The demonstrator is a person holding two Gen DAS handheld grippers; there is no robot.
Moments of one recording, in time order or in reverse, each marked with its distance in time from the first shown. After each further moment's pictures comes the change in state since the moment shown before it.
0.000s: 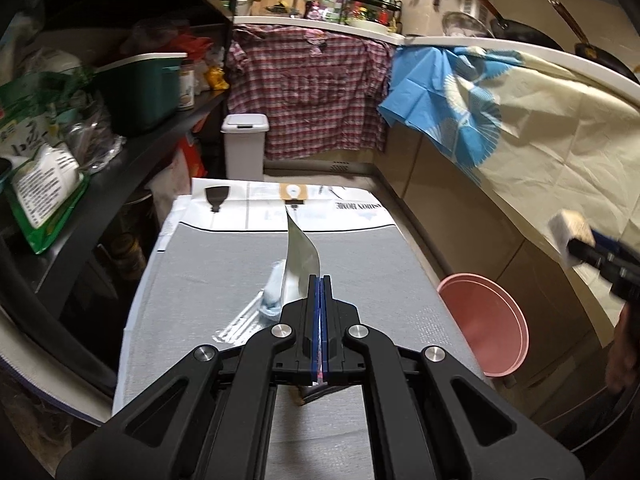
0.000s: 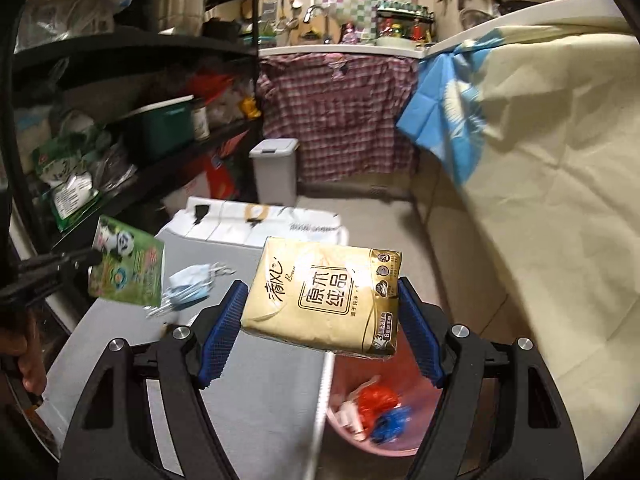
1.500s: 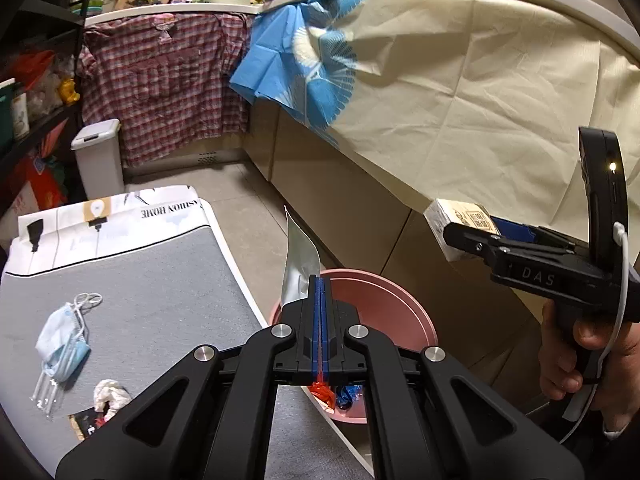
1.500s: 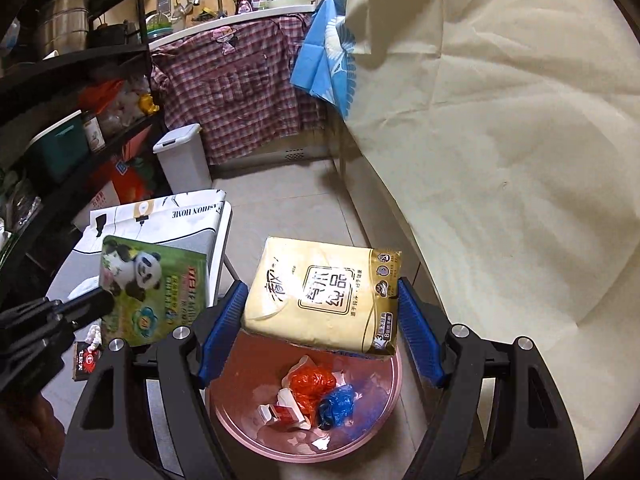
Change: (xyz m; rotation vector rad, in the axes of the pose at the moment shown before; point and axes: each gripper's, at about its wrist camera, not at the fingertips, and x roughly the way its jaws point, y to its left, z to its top) left arm 0.098 -0.187 -0.003 0.187 0.061 -0.354; right arm 0.053 -0.131 -0.031 0.221 0.116 -0.203
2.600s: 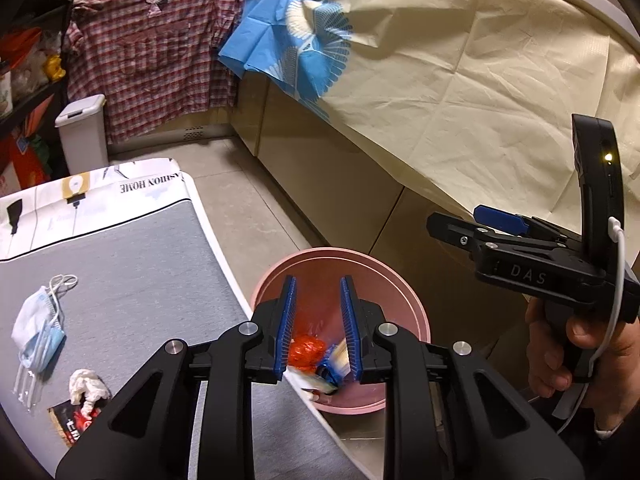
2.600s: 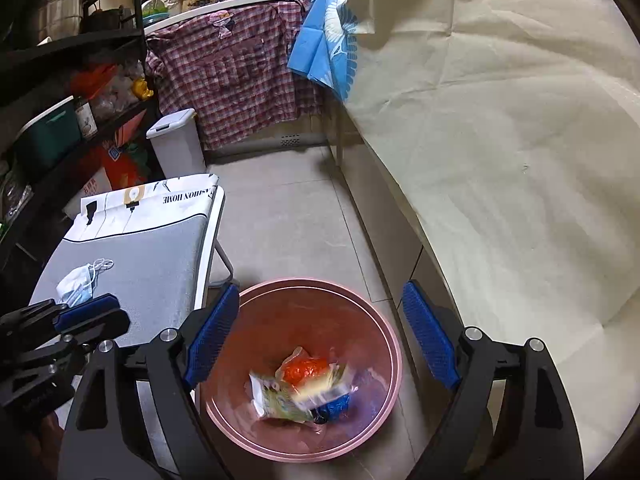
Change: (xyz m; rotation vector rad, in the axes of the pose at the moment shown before) left arm 0.019 0.004 -0.005 -0.025 0.078 -0.050; right arm 0.020 0.003 -0.003 -0.016 0.047 -0.020
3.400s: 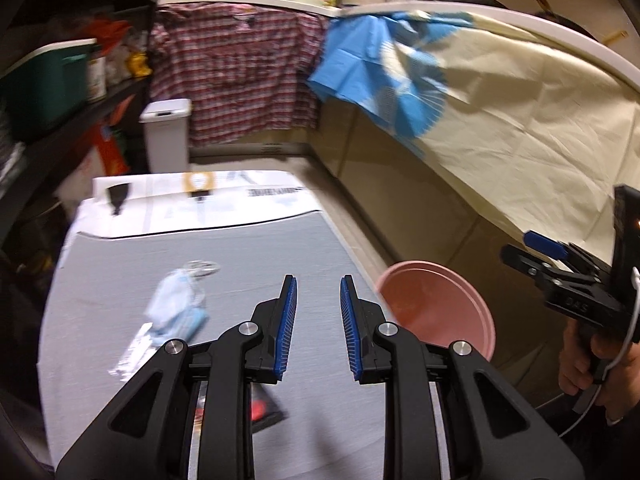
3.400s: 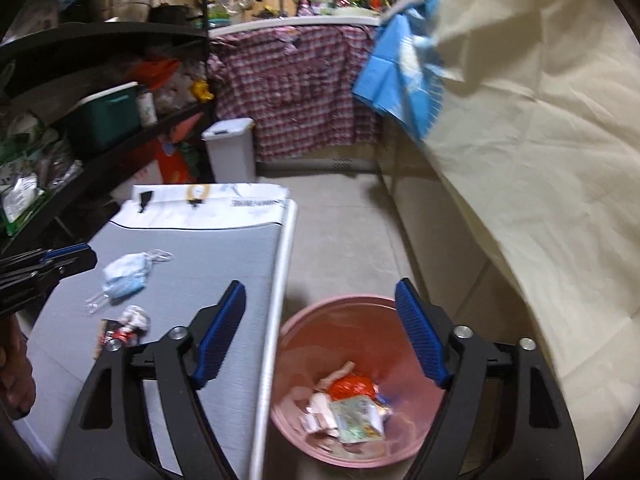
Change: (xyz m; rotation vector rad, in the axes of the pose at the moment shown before) left arm -0.098 0.112 -0.018 -0.111 -0.086 0.195; right arm -0.031 0.081 -0.015 -0.131 -0.108 0.131
